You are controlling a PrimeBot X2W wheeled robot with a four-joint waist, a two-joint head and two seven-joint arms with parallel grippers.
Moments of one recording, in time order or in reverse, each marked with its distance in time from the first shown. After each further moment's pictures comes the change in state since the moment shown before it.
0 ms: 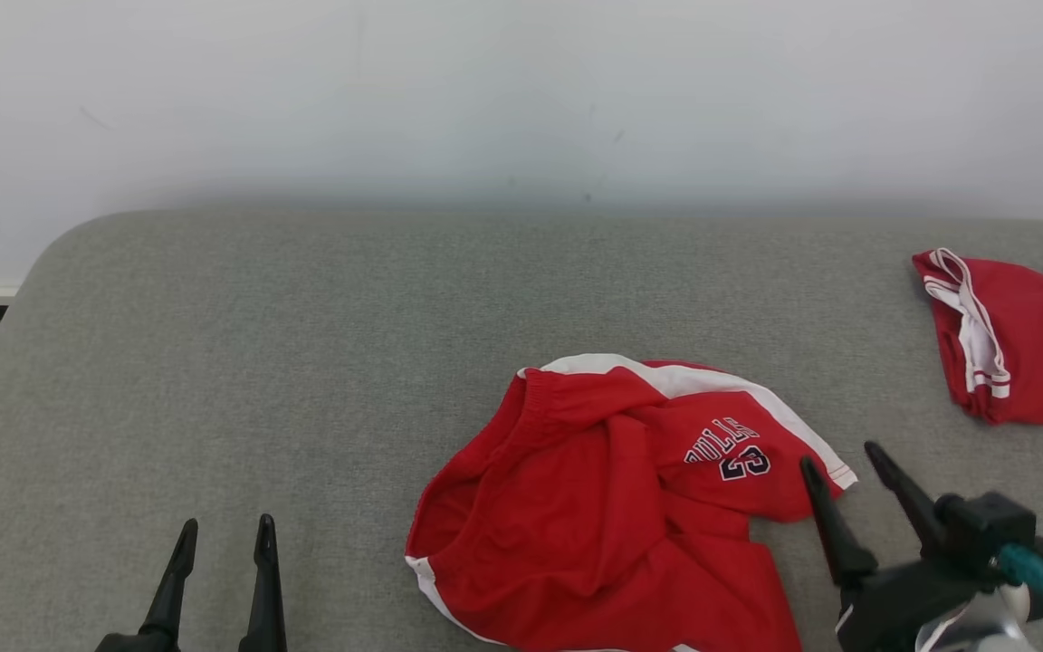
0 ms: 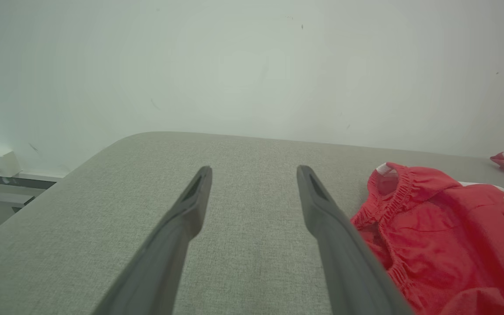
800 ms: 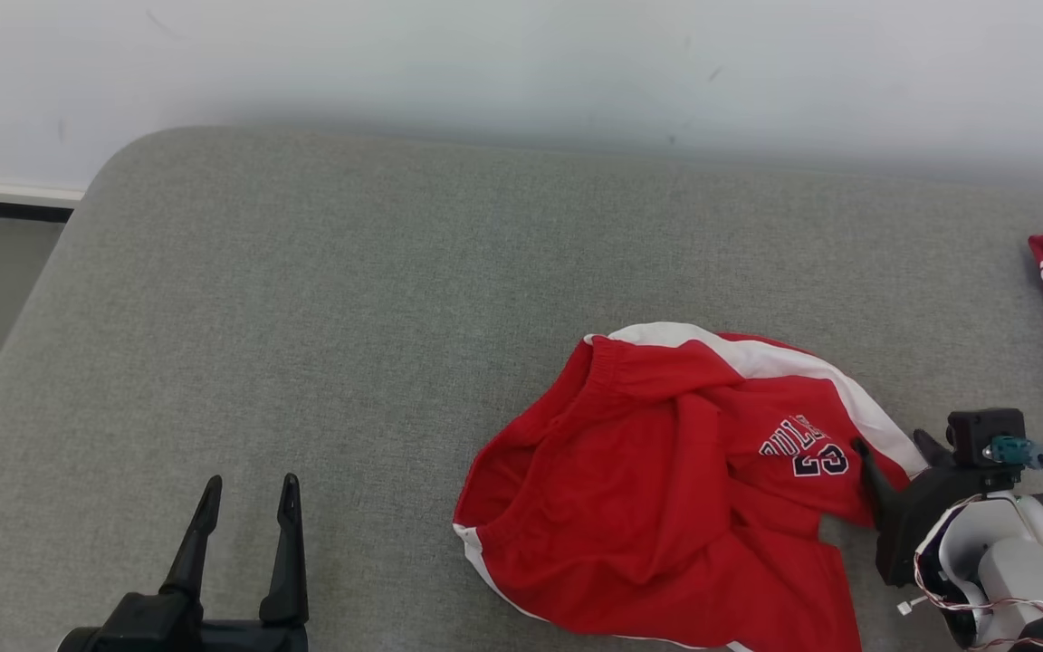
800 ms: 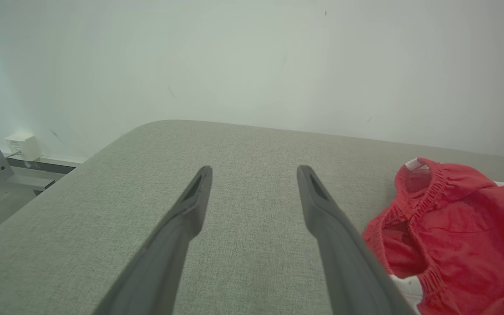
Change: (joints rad) left arm -0.069 -0.007 -0.036 0.007 -0.005 -0.008 0.000; right arm -0.393 -0.054 0.051 0.628 0.050 0.000 0.098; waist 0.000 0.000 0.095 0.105
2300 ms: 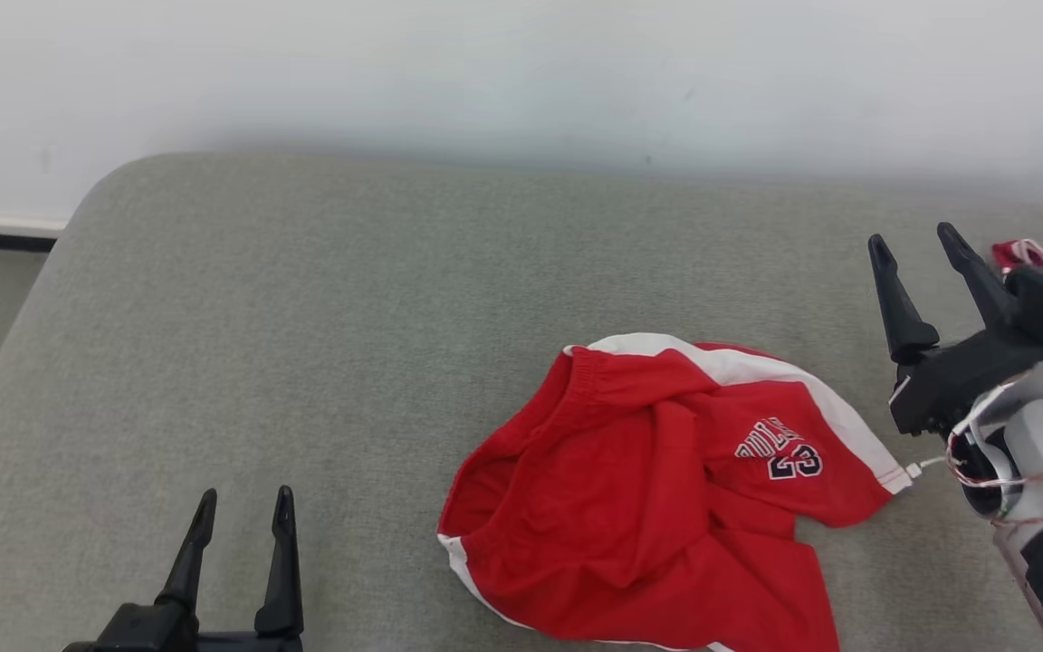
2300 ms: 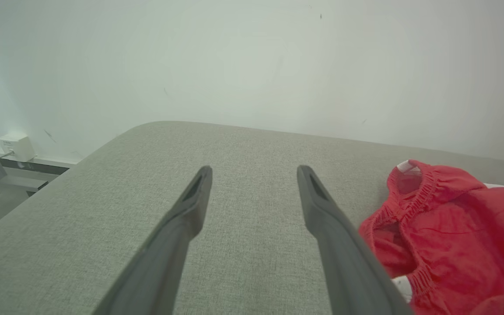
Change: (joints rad) left arm 0.008 -0.002 0.007 0.015 -0.005 0.001 0.000; right arm -0.224 -0.097 0.187 -0.077 0.194 0.000 -0.253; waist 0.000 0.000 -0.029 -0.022
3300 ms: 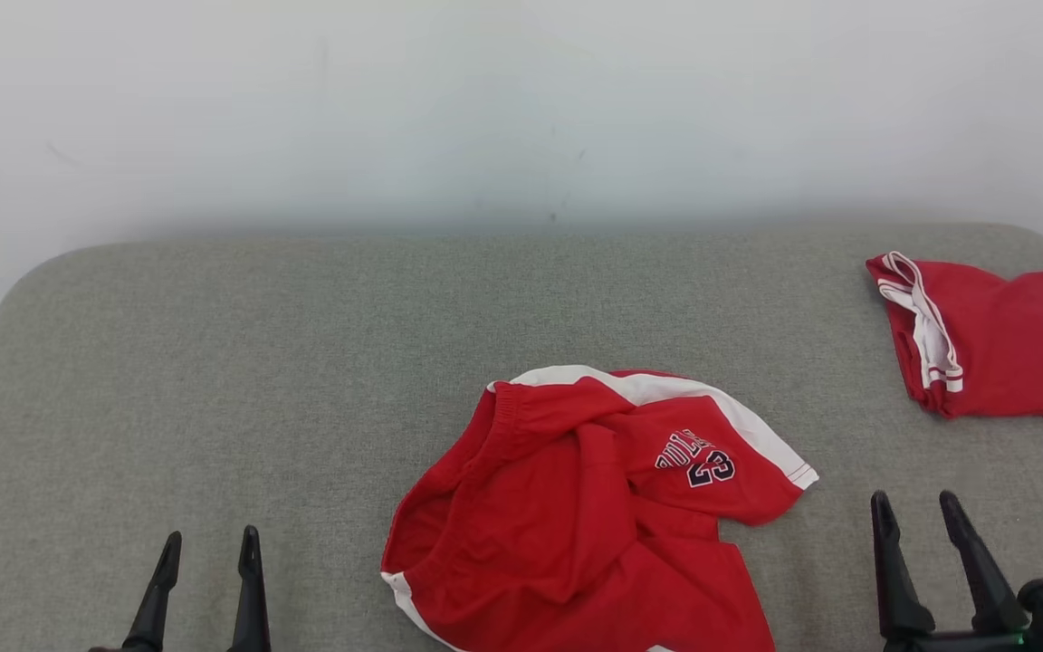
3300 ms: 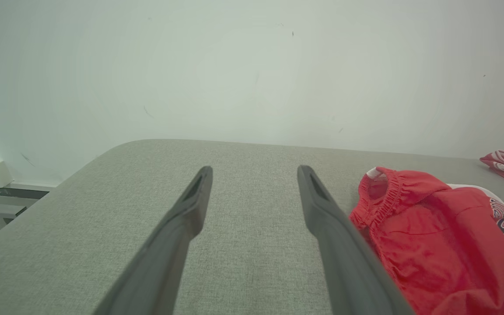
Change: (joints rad) left arm 0.082 0.007 0.057 -0.031 0.020 0.001 0.000; right arm 0.771 0.256 -0.412 -0.651 -0.213 0.000 0.025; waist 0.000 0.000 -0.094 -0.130
